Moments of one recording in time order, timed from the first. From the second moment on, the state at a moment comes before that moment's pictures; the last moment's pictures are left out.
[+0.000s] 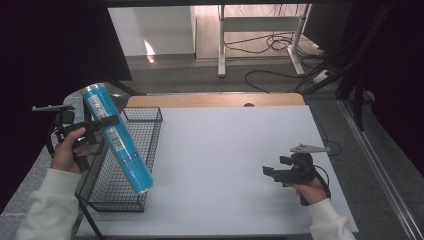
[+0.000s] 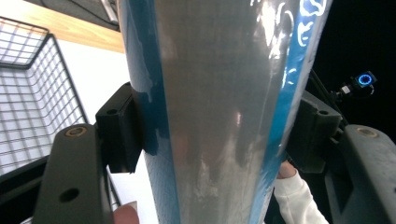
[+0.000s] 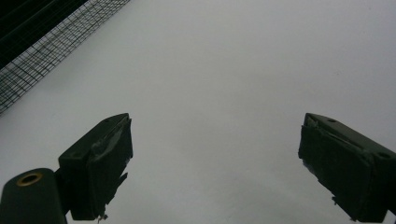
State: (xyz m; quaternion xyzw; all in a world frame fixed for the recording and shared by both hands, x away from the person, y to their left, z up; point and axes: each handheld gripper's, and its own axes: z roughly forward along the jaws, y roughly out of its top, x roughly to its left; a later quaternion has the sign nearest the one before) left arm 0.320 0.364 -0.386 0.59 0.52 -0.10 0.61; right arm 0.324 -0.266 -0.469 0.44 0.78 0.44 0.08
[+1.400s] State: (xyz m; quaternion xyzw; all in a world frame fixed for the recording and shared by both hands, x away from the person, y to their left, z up) left arm 0.338 0.398 -0.426 0.63 0.57 -0.07 0.52; right arm 0.327 -0.263 -0.474 0.44 0.78 0.43 0.08
